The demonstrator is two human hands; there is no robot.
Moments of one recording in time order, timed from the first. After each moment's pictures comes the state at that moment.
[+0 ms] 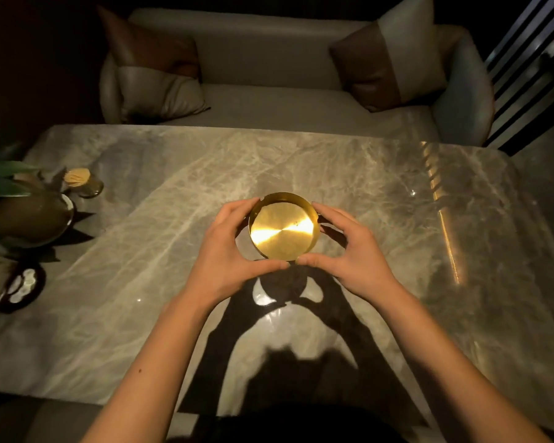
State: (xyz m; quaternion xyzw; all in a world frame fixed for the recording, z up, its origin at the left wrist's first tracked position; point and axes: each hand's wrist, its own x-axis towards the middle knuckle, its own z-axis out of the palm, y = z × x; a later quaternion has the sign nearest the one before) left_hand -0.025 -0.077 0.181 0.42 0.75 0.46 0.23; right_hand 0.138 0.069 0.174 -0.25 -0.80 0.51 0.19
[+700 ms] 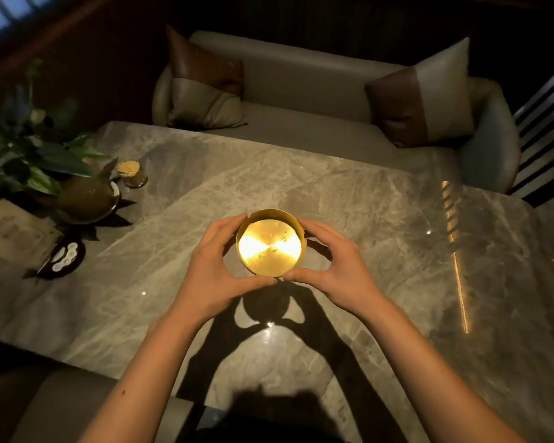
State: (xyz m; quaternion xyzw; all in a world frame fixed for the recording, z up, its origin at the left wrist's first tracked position) left_hand -0.036 -0.150 0.194 0.37 0.78 0.47 0.18; right_hand 0.100 0.024 0.195 -0.18 -0.83 0.50 0.14
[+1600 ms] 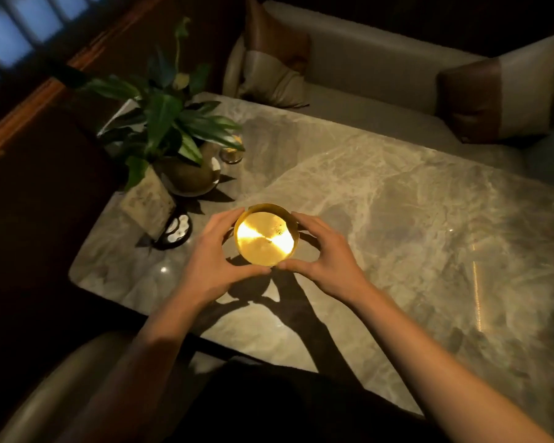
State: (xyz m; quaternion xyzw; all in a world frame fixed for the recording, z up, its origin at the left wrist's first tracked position) left_hand -0.205 -0.365 0.144 0.33 0.81 0.46 0.18; right_hand -0.081 -0.187 0.153 -0.16 -0.85 0.50 0.09
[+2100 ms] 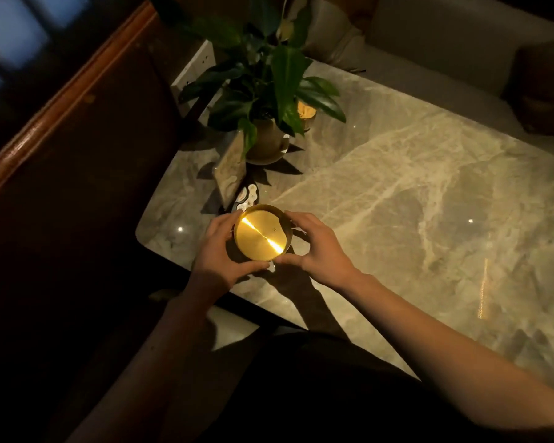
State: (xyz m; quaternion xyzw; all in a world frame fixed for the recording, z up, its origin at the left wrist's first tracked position) left_hand -0.271 -0.494 0.065 0.21 0.83 0.47 0.22; right_hand -0.182 -0.302 0.079 -0.14 -0.86 0.49 -0.03
